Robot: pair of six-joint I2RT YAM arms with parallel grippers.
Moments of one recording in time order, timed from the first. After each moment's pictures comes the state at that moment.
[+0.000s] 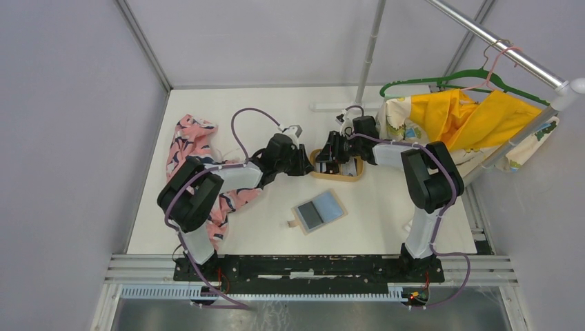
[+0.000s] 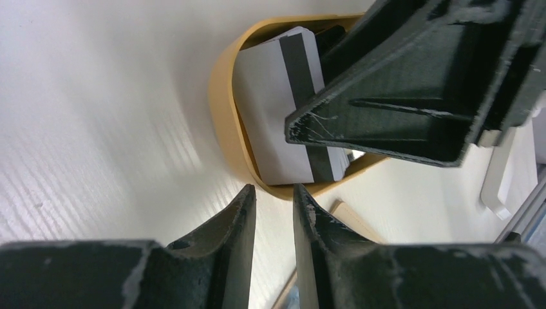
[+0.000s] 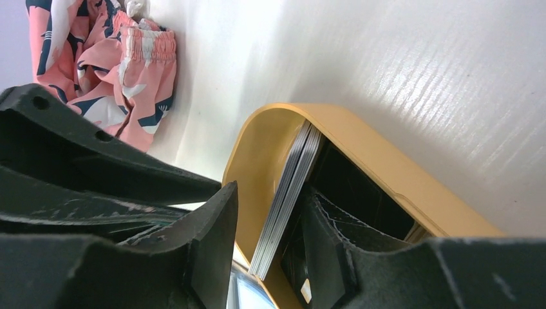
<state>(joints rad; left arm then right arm) -0.66 1.79 0.94 0.24 0.17 -0.57 0.31 1.90 1.03 0.12 -0.66 0.47</state>
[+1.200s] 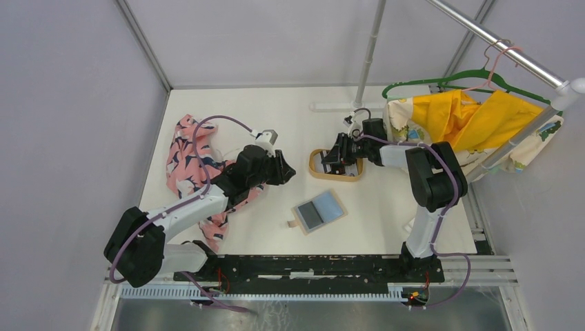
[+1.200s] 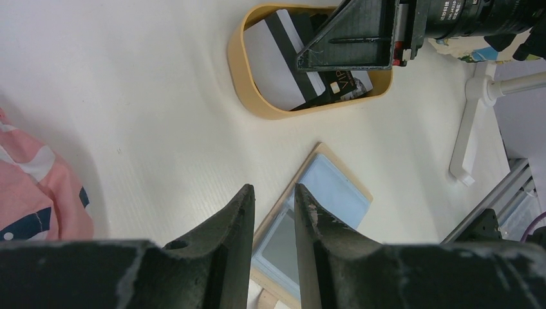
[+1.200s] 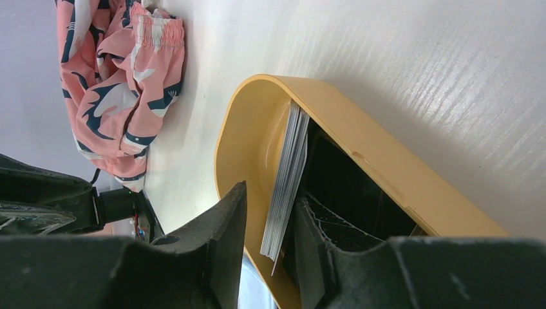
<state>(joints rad) -0.66 1.26 0.69 0.08 0.06 -0.55 0.25 1.91 0.98 0.16 -0.79 0.47</state>
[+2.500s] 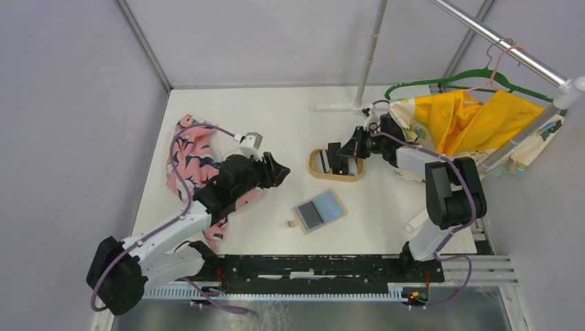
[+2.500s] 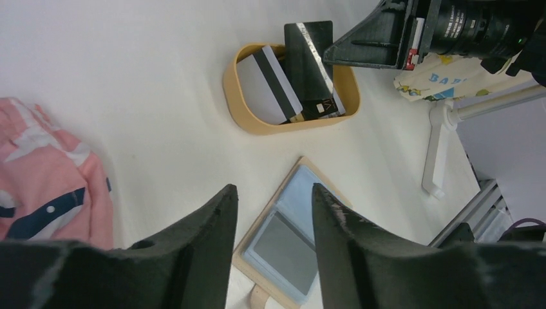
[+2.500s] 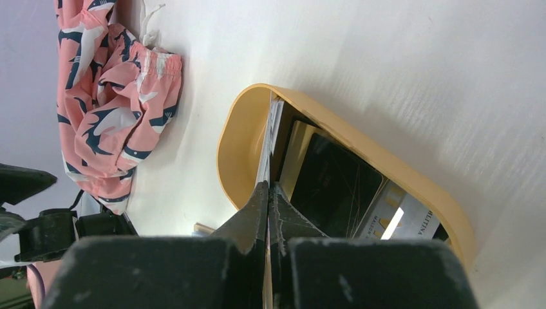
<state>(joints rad) -0.67 1.07 0.61 0.09 0.03 -0.56 0.16 1.72 0.93 0.11 -0.72 0.42</state>
